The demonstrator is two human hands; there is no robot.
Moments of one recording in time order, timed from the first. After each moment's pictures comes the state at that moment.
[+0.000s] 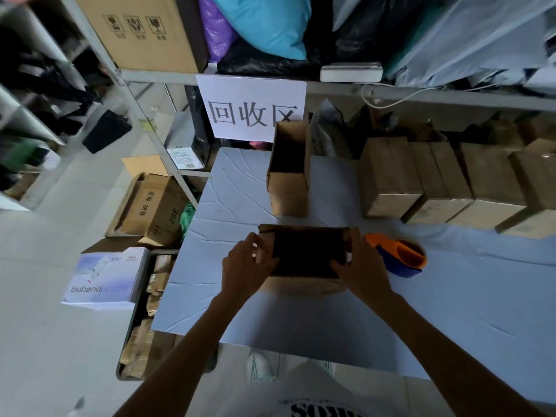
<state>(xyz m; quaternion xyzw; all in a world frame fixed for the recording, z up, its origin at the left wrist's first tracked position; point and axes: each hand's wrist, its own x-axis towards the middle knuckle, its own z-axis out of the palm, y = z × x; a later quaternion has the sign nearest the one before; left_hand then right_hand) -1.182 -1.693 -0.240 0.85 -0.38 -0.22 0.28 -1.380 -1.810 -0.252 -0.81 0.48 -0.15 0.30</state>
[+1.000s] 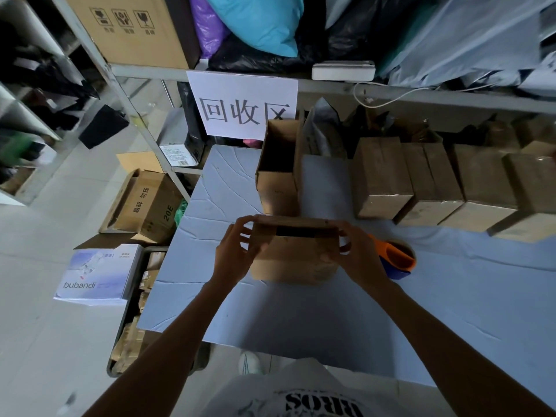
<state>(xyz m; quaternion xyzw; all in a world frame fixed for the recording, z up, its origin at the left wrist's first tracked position) -1.168 -1.719 -0.282 0.78 -0.41 -0.21 0.41 -1.398 -1.852 -0.272 -0.79 0.41 -0.22 0.41</state>
